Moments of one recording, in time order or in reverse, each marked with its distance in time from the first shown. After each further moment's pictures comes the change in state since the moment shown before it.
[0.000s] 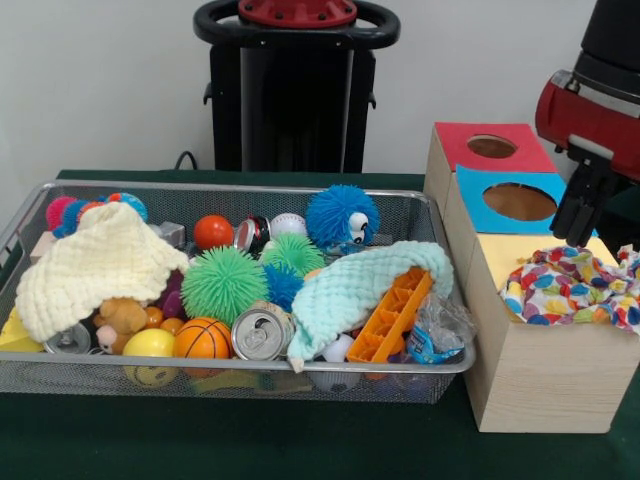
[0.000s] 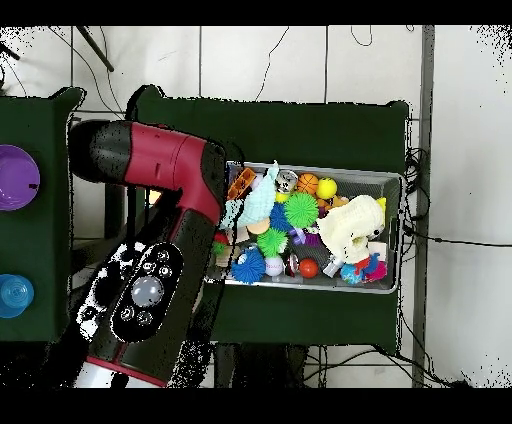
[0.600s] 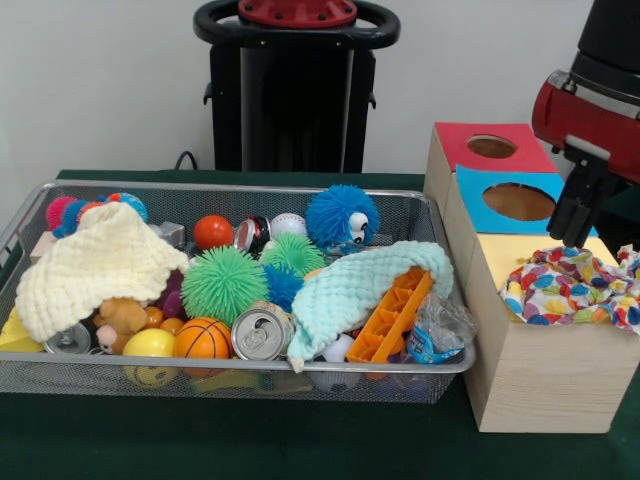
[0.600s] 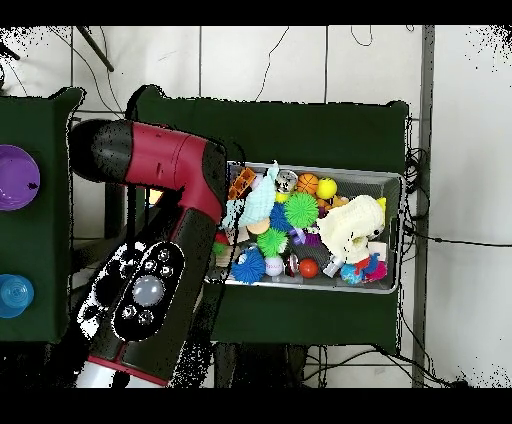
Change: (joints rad) arm -0.003 0.001 0.000 -0.003 -0.006 0.000 0.000
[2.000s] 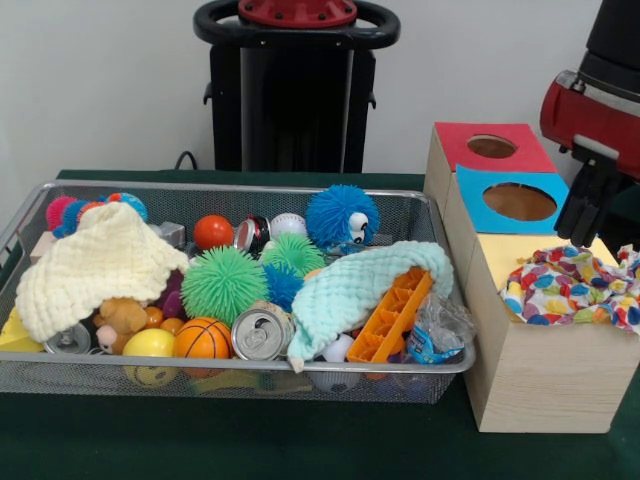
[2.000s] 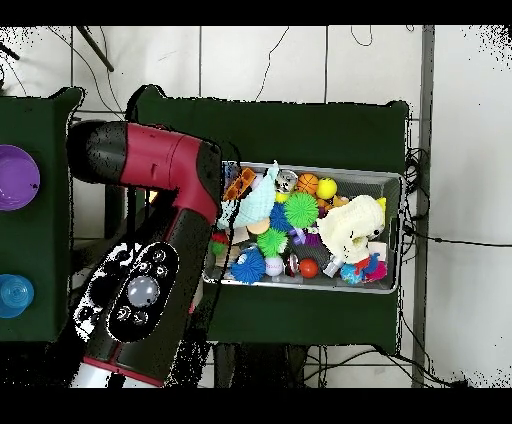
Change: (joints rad) arm 0.009 0.001 0.000 -0.003 -0.004 0.000 0.000
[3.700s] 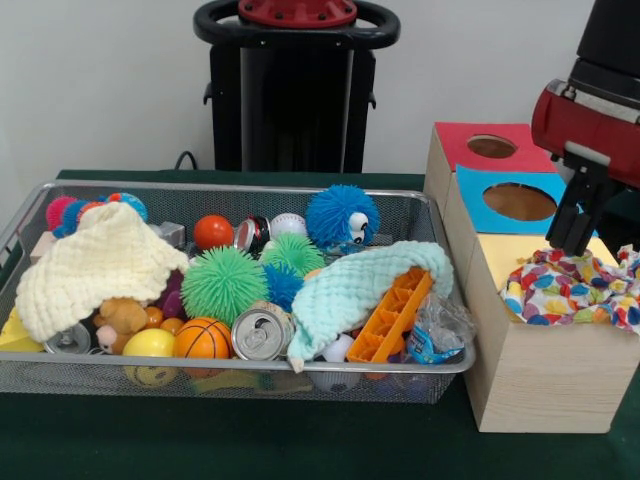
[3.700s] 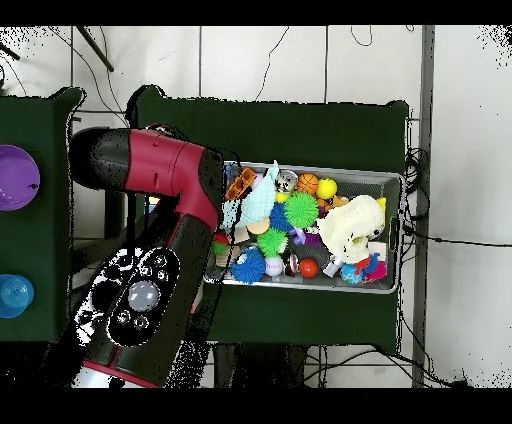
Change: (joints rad) arm 0.009 -0.006 0.000 0.040 0.000 -0.096 0.000
